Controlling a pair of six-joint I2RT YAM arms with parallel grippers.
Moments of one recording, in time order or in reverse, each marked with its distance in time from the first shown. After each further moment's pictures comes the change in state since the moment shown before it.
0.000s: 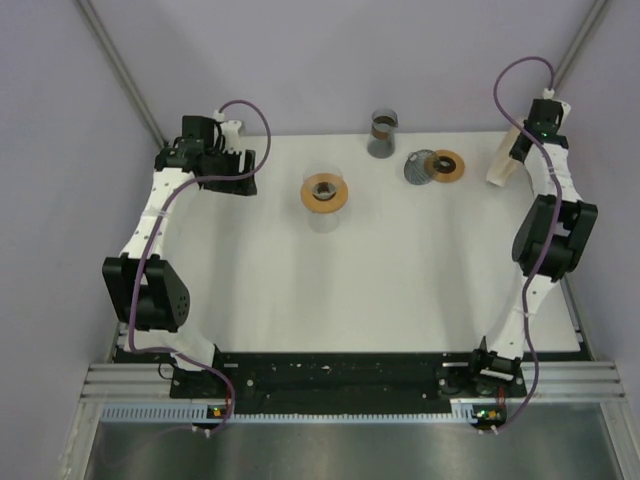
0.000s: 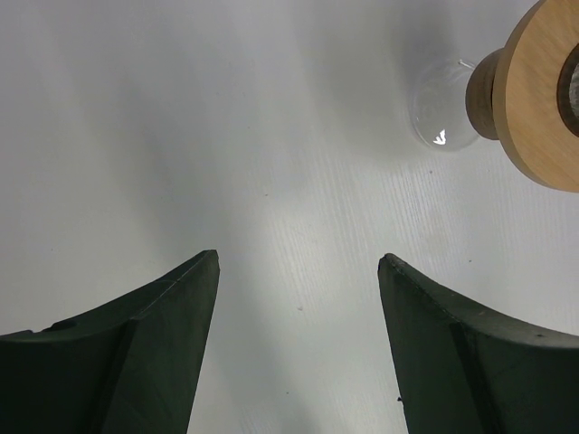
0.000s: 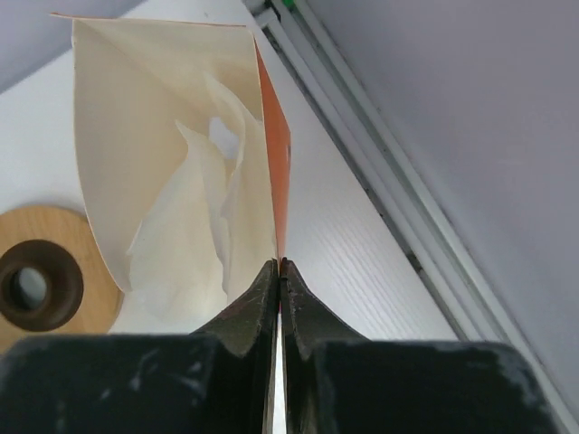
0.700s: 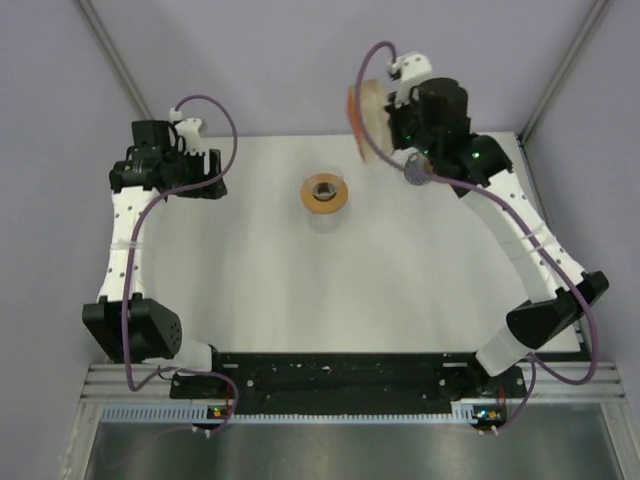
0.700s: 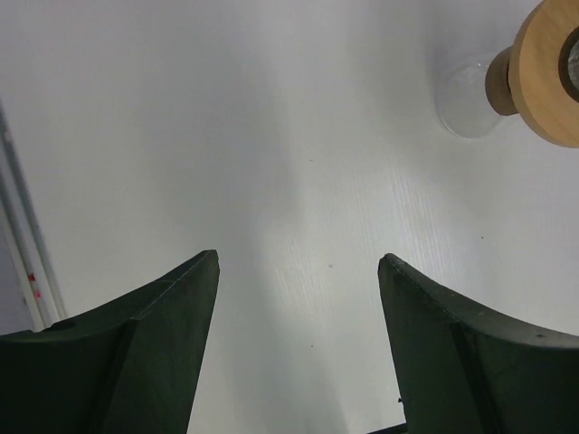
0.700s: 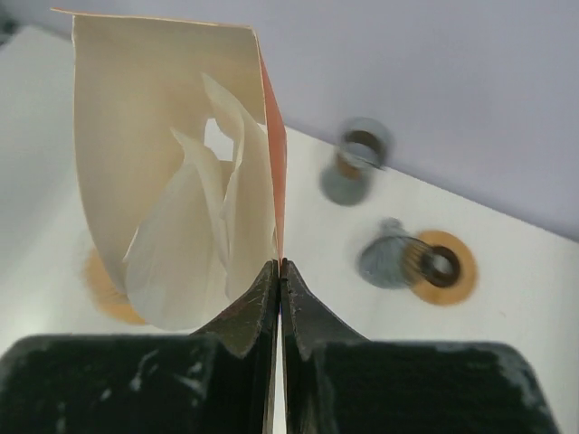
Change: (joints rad) left arm 0.130 -0.153 0.003 -0.102 0.061 0.055; right arm 0.709 -0.607 -0.063 -0.127 -0.045 -0.271
